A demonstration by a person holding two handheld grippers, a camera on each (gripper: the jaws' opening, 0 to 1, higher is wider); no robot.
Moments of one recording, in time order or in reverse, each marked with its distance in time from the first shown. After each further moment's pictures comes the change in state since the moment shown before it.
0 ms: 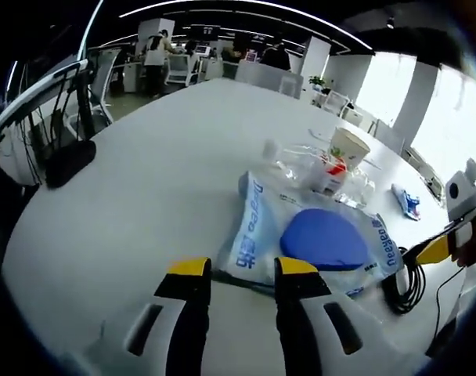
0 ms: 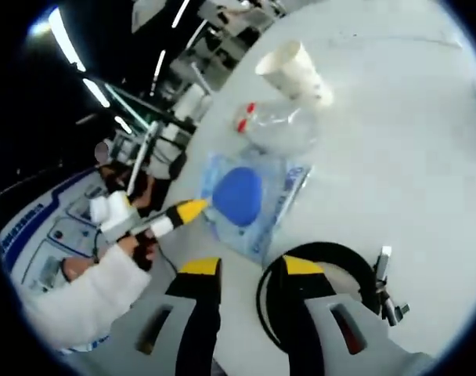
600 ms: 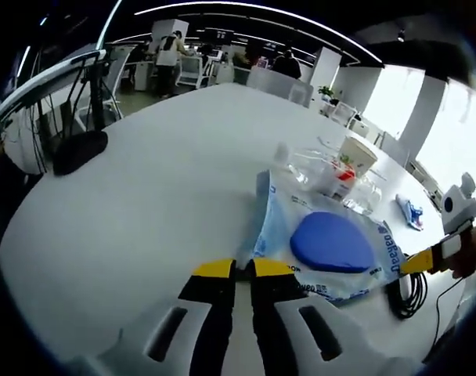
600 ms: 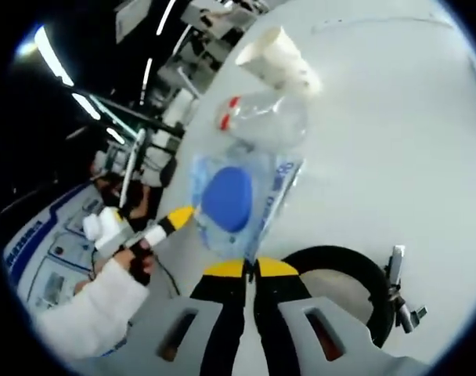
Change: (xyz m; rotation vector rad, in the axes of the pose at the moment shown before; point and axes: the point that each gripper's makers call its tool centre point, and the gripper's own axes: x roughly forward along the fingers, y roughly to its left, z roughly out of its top) left arm -0.001 0.007 -0.003 -0.025 -0.019 0.017; right arm 0.011 -0.012 -0.004 0.061 0.011 -0.033
